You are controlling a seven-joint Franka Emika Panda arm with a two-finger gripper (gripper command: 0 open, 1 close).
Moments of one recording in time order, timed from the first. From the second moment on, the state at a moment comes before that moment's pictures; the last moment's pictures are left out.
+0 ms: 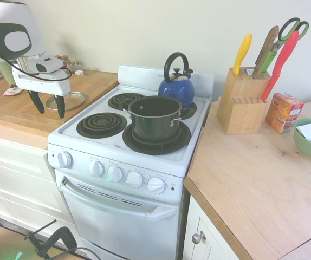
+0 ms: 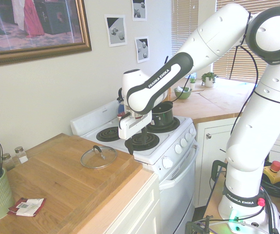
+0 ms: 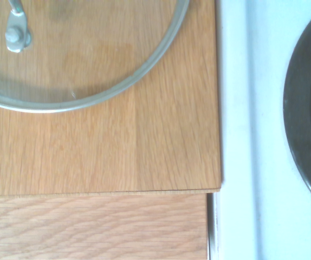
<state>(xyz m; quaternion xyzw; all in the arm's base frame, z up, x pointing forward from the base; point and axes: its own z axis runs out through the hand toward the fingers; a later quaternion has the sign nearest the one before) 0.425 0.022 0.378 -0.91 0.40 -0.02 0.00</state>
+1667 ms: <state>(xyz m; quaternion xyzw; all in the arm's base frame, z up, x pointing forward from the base) 0.571 0.111 0.374 -0.86 0.49 -0.10 0.00</state>
